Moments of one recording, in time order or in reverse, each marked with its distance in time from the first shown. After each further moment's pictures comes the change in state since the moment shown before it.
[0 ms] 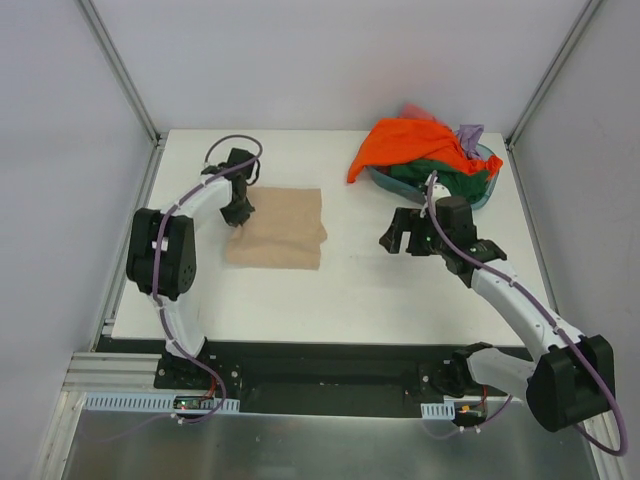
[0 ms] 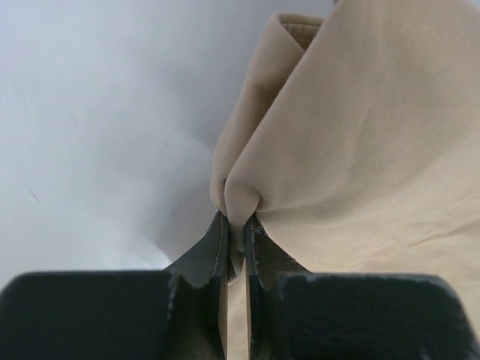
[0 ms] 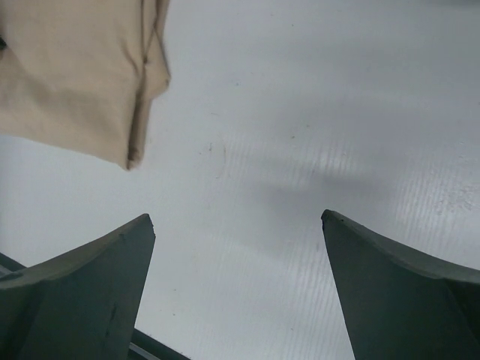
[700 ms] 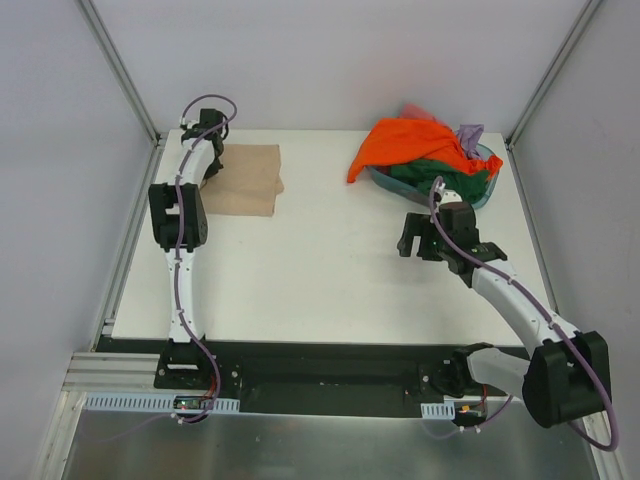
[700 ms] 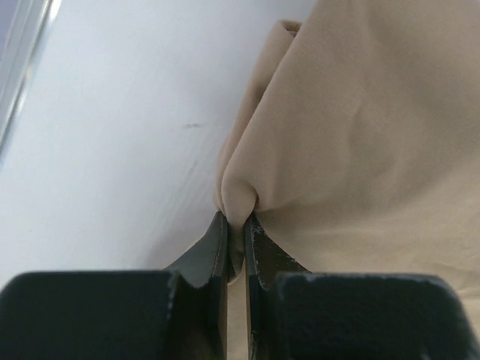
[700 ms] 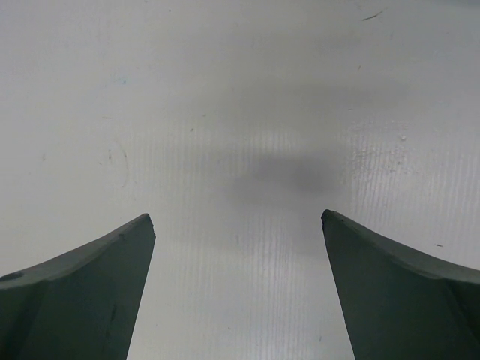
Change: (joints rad) left arm 0.254 0.653 0.917 -0.086 -0.196 0.348; right arm -0.064 -0.003 -0.053 -0.042 0.175 -0.060
